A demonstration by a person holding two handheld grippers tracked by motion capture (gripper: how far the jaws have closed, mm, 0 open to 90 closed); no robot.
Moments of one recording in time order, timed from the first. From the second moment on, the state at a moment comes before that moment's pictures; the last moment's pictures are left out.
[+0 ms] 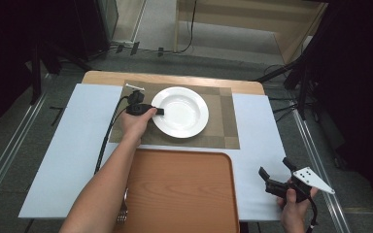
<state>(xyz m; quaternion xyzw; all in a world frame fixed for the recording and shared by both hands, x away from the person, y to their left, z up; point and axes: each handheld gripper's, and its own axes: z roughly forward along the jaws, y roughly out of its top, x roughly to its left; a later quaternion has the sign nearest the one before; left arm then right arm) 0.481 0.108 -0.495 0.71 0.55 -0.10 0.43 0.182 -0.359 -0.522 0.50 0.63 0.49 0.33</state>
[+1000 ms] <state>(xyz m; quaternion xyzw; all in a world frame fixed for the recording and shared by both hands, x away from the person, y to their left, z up) 0.467 0.115 -0.477 0.72 0.52 -0.08 0.45 0.181 -0.356 -0.521 0.50 0.63 0.49 0.34</state>
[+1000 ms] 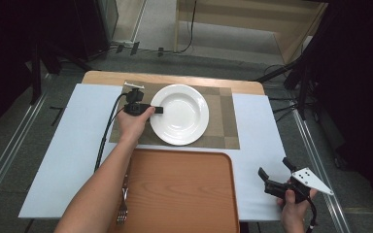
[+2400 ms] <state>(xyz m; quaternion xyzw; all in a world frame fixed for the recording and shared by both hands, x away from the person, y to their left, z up) 0.390 0.135 -0.450 0.73 0.45 -0.10 0.50 0.180 -0.353 -0.521 0.48 0.65 0.48 0.34</state>
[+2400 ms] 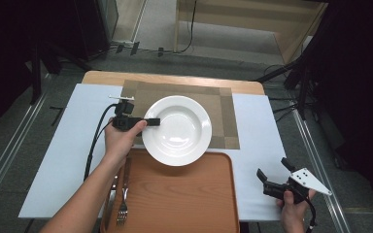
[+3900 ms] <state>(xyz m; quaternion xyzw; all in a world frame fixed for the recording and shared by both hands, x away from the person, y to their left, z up) 0.313 0.148 -0.470 0.74 0.43 -0.15 0.49 0.179 -0.352 -0.521 0.49 0.65 0.48 0.34</state>
